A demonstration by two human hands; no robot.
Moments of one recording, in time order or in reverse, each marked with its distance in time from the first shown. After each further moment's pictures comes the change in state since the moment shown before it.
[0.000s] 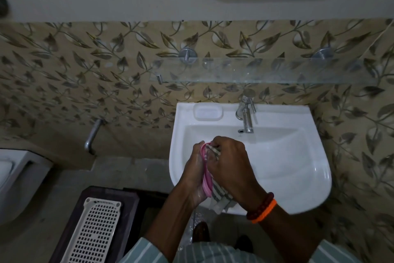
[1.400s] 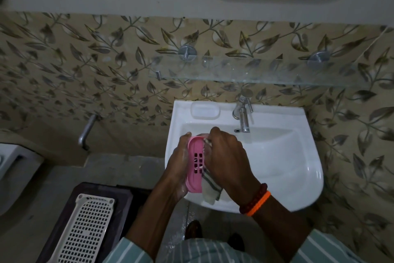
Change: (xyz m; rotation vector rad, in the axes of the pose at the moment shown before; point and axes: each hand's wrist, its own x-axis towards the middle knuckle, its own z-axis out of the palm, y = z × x) left_hand -0.021 0.022 -0.007 0.379 0.151 0.215; right_hand 0.004 -0.007 -0.003 -0.161 -0.060 -0.084
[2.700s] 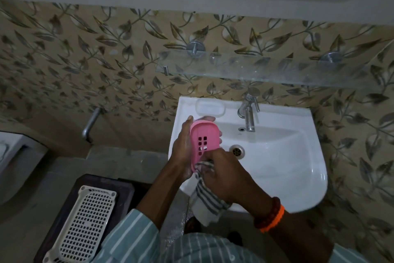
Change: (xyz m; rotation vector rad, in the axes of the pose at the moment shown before) left_hand 0.029 0.014 -0.005 -0.170 -0.174 0.125; right_hand -0.021 0.000 0.000 0.258 -0.373 -0.050
